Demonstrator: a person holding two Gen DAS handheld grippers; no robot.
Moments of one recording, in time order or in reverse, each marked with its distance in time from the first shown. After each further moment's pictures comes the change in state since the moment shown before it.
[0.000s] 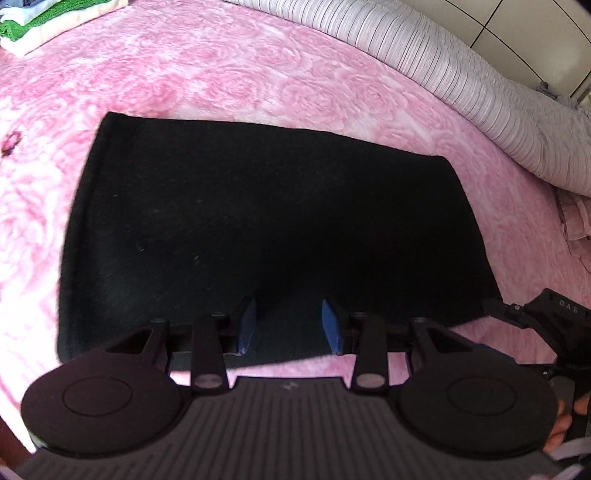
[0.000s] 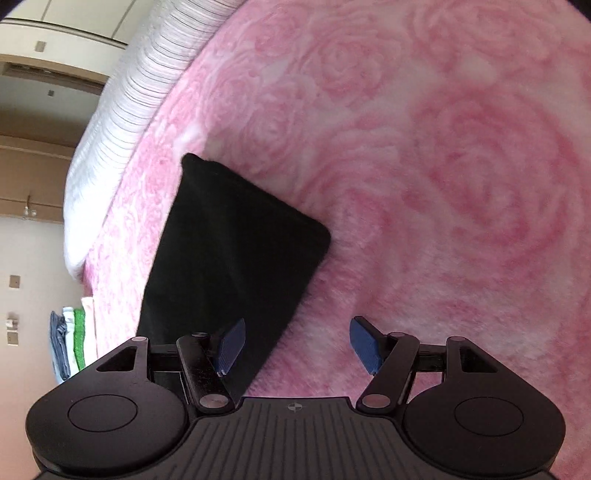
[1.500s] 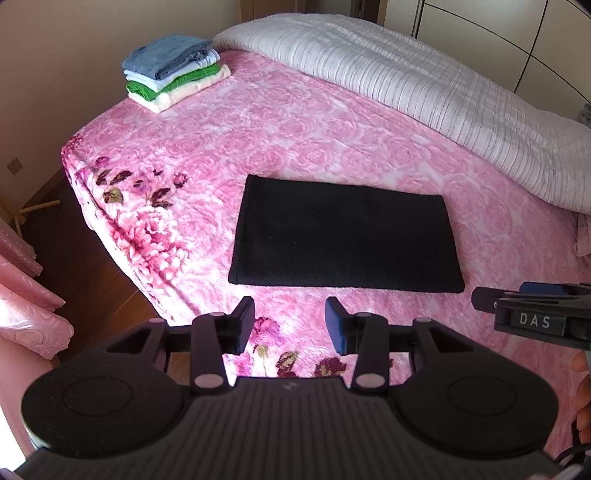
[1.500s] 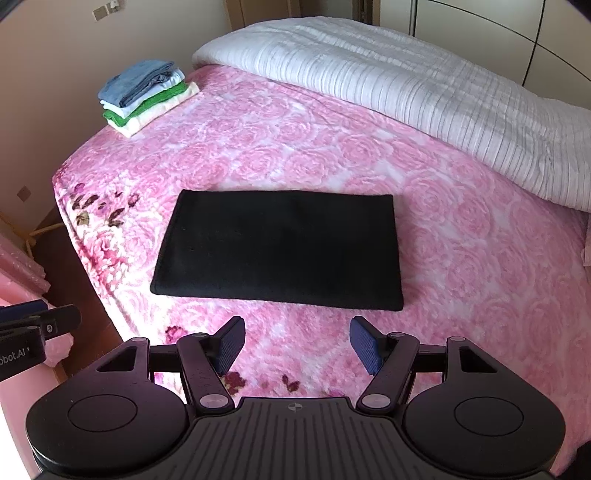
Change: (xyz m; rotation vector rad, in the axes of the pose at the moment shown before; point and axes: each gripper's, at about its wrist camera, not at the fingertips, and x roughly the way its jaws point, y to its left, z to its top) left arm -0.277 -0.077 -0.047 -0.046 -0.087 0.303; right arm -0.174 0.203 -0.141 -1.128 0.114 -0.227
